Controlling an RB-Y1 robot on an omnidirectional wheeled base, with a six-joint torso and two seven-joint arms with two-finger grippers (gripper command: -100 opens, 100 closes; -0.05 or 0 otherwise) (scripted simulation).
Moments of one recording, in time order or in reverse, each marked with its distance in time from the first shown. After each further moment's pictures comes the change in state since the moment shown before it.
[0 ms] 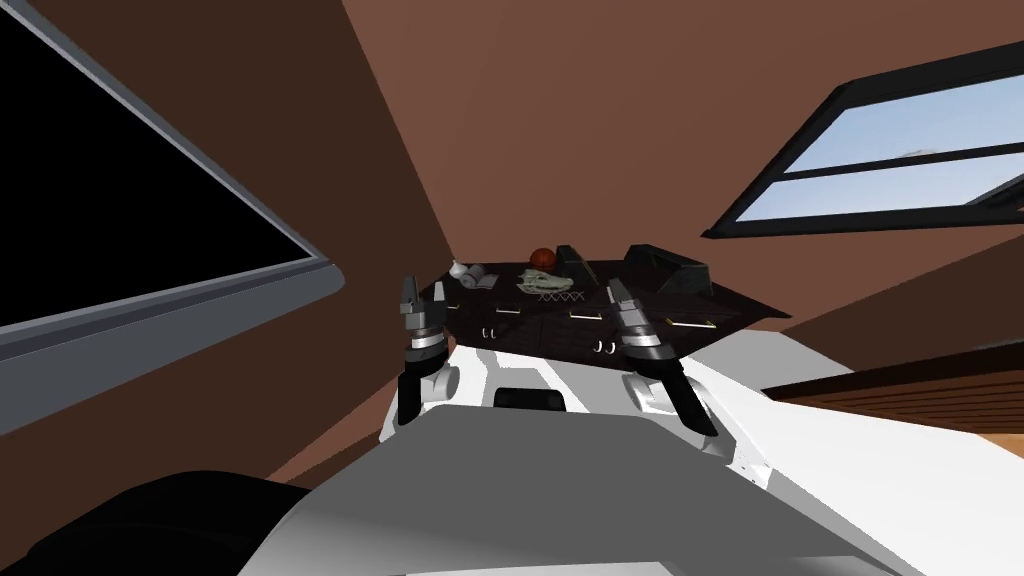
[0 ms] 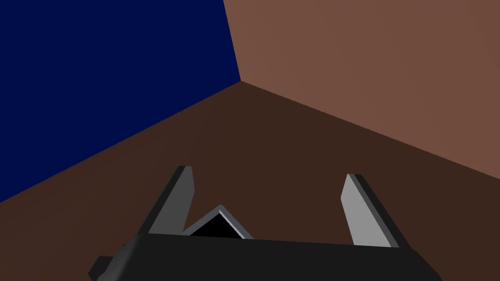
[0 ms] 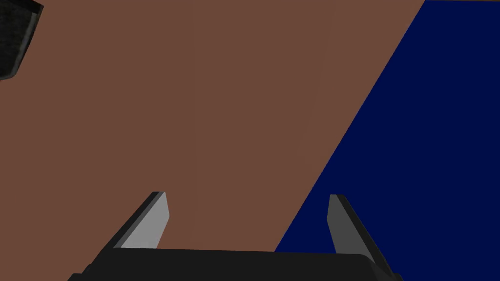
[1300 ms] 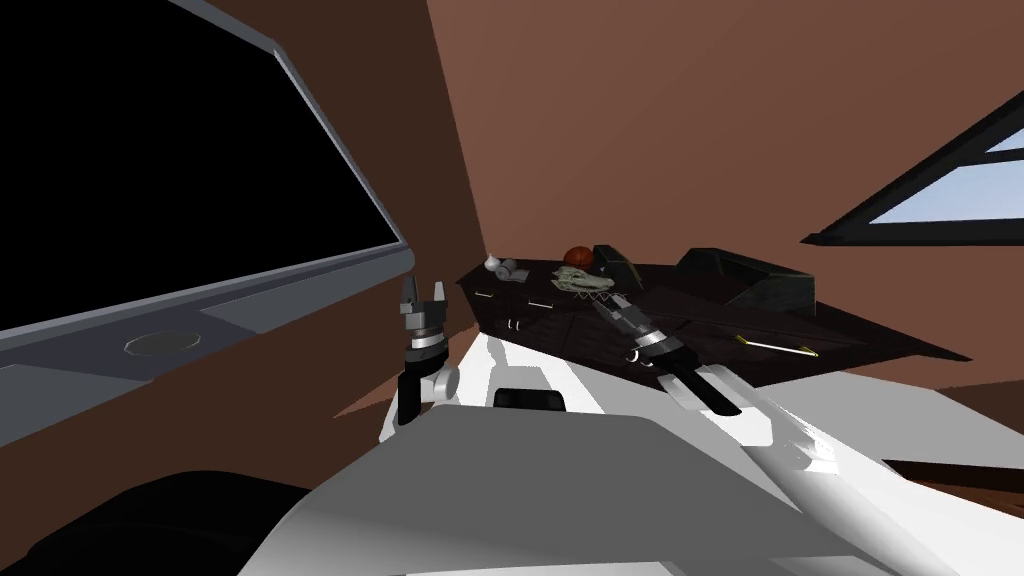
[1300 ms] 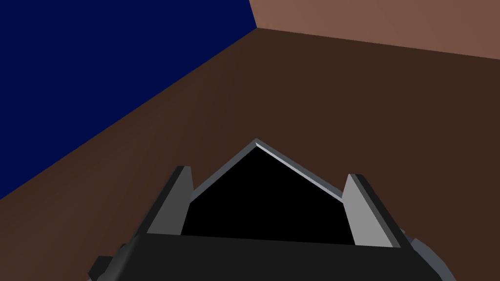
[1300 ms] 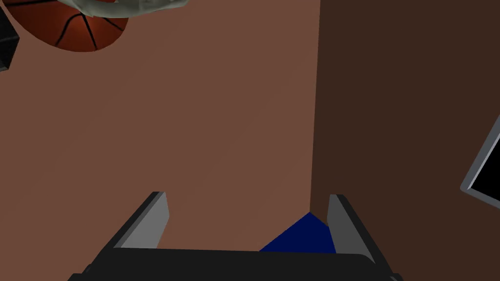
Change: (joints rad) left arm 0.000 0.000 0.000 0.000 0.000 0.000 0.000; right arm -0.047 -0.377 -0.060 0.281 0.242 -0.001 0.241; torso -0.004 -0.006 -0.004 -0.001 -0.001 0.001
